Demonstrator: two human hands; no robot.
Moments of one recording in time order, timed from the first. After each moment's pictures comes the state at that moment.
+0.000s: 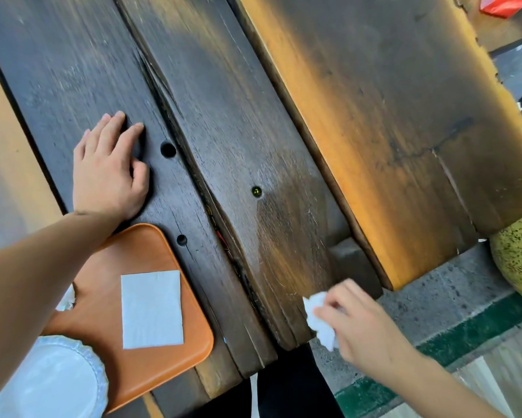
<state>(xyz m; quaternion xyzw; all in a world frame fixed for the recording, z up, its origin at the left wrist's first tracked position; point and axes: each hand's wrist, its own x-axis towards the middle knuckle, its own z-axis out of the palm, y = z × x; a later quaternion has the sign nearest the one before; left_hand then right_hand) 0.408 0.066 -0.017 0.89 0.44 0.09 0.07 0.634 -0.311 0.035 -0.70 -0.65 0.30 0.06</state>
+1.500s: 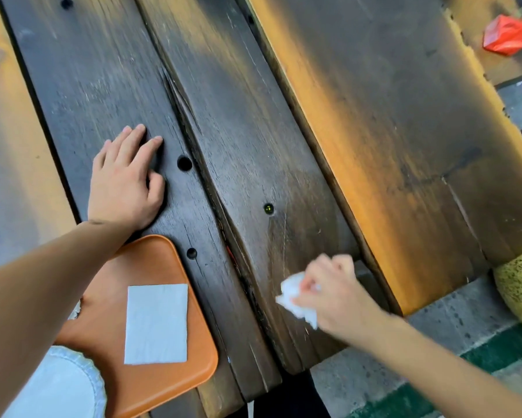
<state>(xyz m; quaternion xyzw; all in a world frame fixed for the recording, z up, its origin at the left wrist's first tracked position) 0.408 0.067 -0.017 0.89 0.44 0.10 0.07 0.643 -0.238 0.014 -0.65 -0.72 0.17 0.13</state>
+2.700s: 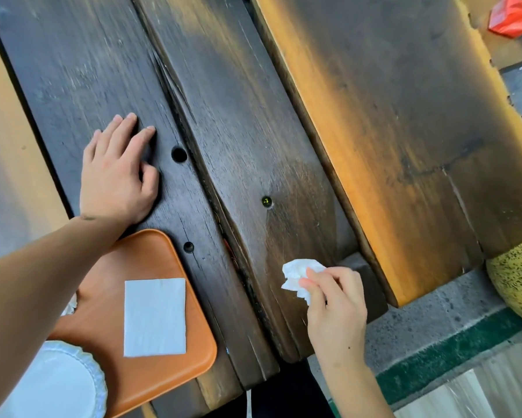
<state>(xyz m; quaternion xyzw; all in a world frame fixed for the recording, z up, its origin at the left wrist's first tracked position) 0.408 0.066 -0.017 0.89 0.45 0.11 0.07 0.582 -0.254 0.014 -0.88 -0.36 0.11 0.28</state>
